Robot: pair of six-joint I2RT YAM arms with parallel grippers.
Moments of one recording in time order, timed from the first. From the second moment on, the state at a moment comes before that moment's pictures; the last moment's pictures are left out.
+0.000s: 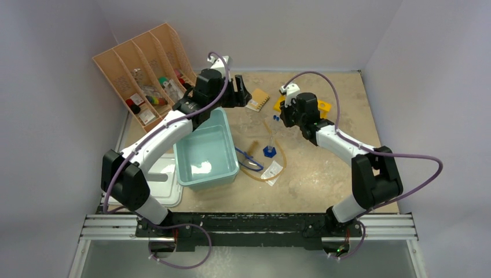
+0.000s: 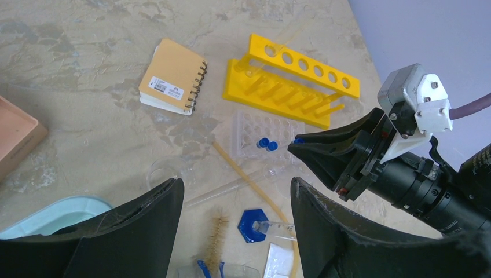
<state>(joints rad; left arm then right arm) -0.55 1.56 1.40 -0.23 0.04 -0.48 0.36 1.55 0.97 0.05 -0.06 -0.08</state>
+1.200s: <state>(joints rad) -0.53 1.57 1.40 -0.23 0.05 -0.48 0.36 1.58 0.89 0.12 0.00 -0.12</state>
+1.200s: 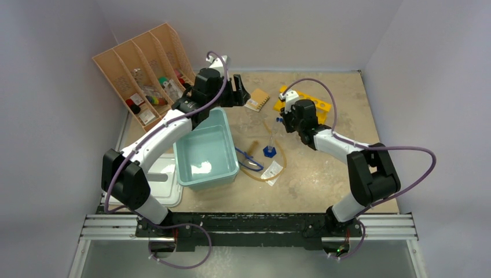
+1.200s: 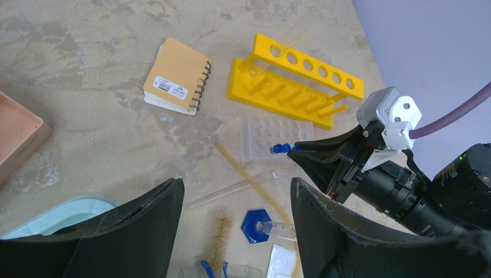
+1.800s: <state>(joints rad) -0.53 1.57 1.40 -0.23 0.07 -0.49 0.36 1.58 0.81 0.25 0.03 -0.10</state>
